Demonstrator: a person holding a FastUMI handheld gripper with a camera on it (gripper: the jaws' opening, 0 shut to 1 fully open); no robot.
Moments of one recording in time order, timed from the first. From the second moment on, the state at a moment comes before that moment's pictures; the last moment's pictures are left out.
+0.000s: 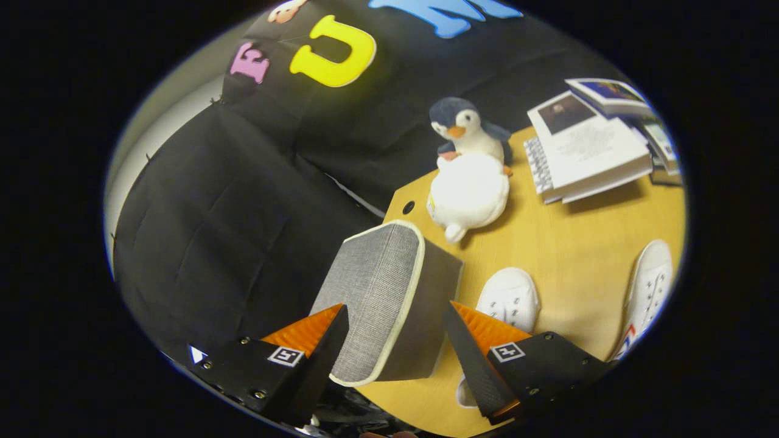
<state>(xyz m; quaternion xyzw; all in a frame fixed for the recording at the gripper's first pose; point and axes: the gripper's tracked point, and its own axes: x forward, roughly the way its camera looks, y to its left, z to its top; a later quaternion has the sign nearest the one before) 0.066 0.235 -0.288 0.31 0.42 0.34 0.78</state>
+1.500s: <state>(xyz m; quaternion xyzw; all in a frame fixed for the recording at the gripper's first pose) 0.072 0.331 -0.194 0.36 0.41 0.41 0.73</state>
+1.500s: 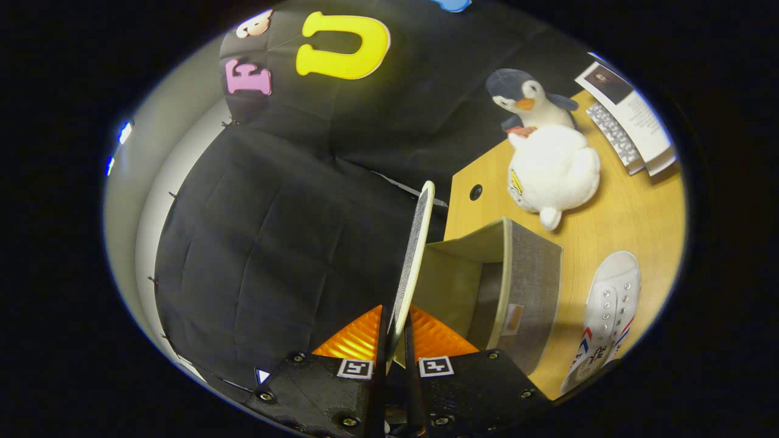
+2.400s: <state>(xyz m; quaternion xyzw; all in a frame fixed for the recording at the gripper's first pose) 0.041 0.558 -0.156 0.16 0.40 0.48 0.77</state>
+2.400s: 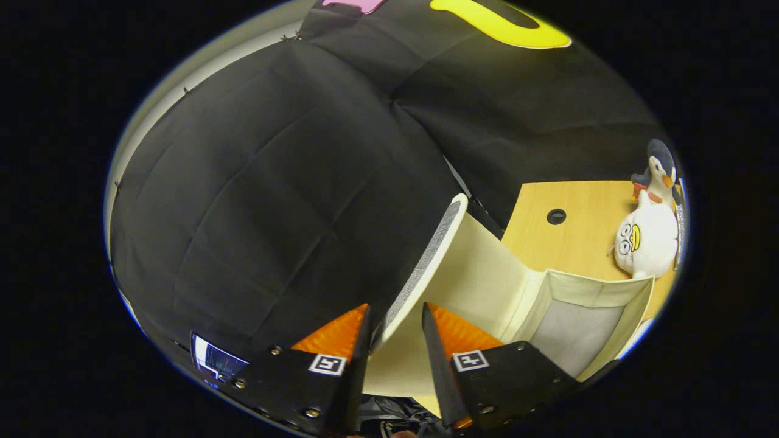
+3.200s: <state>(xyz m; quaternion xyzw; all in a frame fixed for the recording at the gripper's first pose) 0.055 0.443 -0.152 0.11 0.37 0.42 0.82</state>
